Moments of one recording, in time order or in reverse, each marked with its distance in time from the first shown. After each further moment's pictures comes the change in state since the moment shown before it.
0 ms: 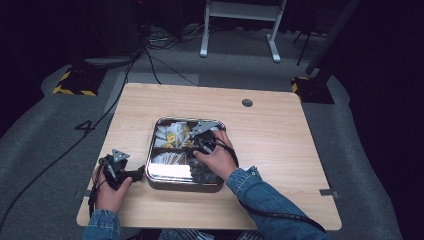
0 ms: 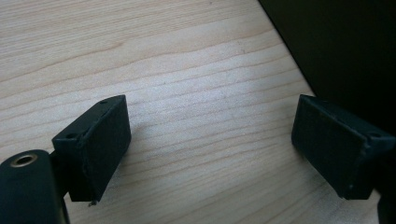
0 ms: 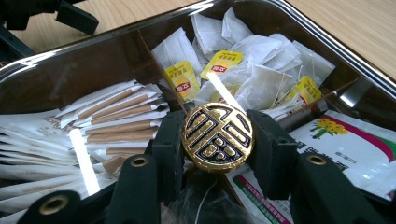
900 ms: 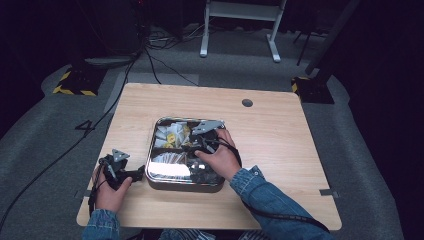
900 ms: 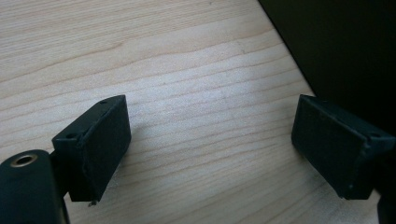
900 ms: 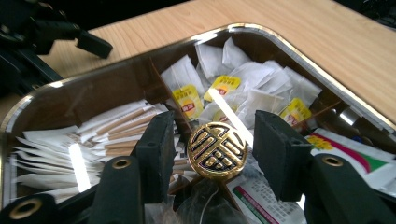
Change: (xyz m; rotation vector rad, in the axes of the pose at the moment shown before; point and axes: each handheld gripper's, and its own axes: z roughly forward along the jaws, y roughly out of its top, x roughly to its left) left arm 0.000 0.000 0.000 0.003 -0.003 0.002; right arm 0.002 0.005 -0.018 -0.079 0.008 -0.005
